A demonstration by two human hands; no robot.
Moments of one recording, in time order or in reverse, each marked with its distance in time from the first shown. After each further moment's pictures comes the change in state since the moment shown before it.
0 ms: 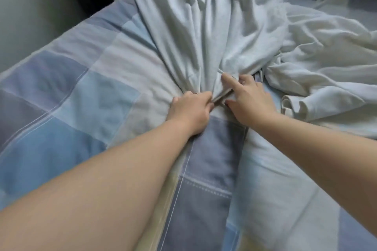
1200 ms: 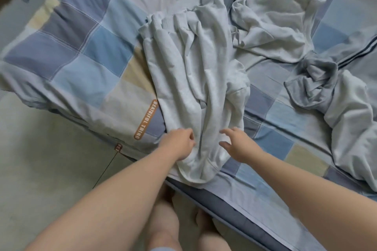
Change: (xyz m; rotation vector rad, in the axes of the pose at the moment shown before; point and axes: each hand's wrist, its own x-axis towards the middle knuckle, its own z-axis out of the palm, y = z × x) left_hand -0.385 0.176 -0.134 -0.243 -0.802 -0.345; right_hand -0.420 0.015 -0.161 0.063 -0.845 0.120
